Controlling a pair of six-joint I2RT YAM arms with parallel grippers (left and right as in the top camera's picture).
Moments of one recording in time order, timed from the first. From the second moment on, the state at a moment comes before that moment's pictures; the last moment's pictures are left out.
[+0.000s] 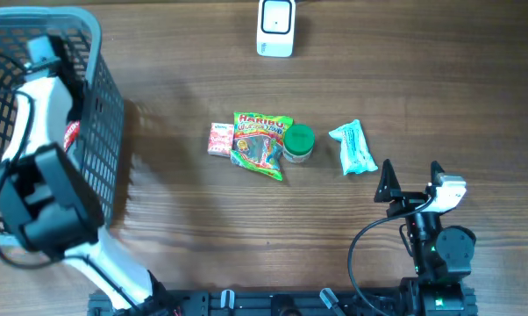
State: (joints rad) left arm 0.35 2.01 1.55 -0.78 -0.32 -0.28; right arm 0.01 0.09 0.01 0.00 -0.03 0.18
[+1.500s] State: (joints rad) left arm 0.21 1.38 1.78 -1.12 0.20 -0.19; right arm 0.01 0.09 0.01 0.00 -0.03 0.18
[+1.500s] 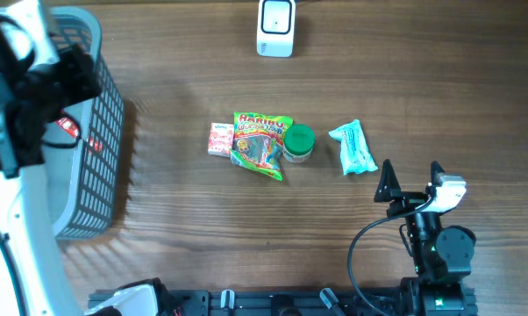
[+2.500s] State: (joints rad) left arm 0.45 2.18 1.74 -1.10 -0.21 -0.65; right arm 0.01 0.09 0.01 0.00 -0.03 0.18
